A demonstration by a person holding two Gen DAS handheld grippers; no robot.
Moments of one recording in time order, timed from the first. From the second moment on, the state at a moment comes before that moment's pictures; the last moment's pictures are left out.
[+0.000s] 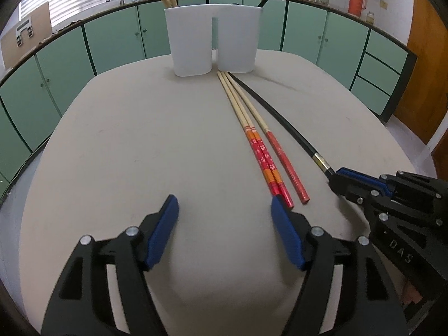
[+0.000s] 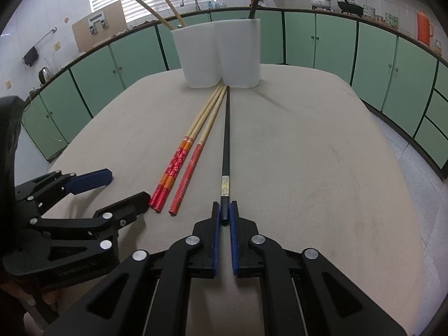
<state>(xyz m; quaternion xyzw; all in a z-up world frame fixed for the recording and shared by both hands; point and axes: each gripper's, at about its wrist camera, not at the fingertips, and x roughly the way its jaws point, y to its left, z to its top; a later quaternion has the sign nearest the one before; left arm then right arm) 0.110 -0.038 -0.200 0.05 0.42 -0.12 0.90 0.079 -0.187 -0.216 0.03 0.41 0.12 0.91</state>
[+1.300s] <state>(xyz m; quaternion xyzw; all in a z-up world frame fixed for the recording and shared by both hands) 0.113 -0.046 -0.203 0.05 0.42 -0.12 0.90 0.084 -0.207 -0.217 0.06 0.41 0.10 0.90</state>
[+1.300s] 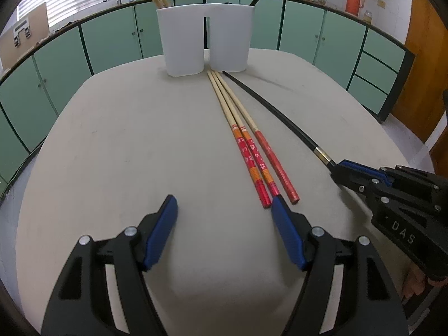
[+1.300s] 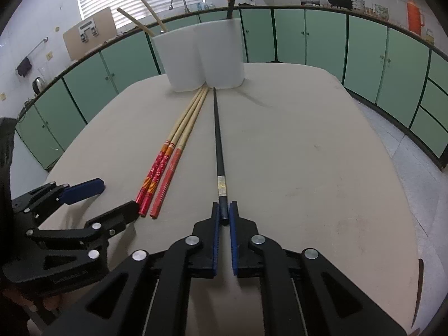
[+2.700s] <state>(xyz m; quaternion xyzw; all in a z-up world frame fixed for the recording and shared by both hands) 0.088 -0.025 -0.090 0.05 0.28 -0.10 0.96 0.060 -0.229 -0.116 0.04 0.29 0.14 0.95</state>
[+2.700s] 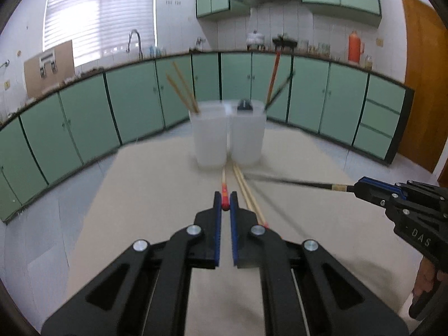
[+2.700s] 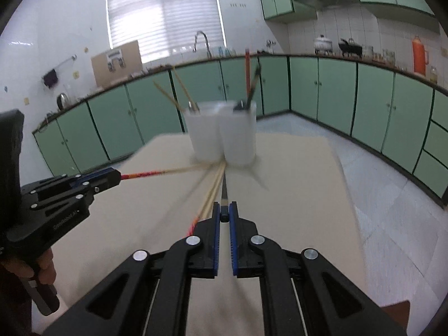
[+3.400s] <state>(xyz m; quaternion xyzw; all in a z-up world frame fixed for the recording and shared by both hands) 0.119 -0.023 0.038 0.02 0.19 -0.17 0.97 0.117 -0.233 0.029 0.01 0.26 0.24 0.94</state>
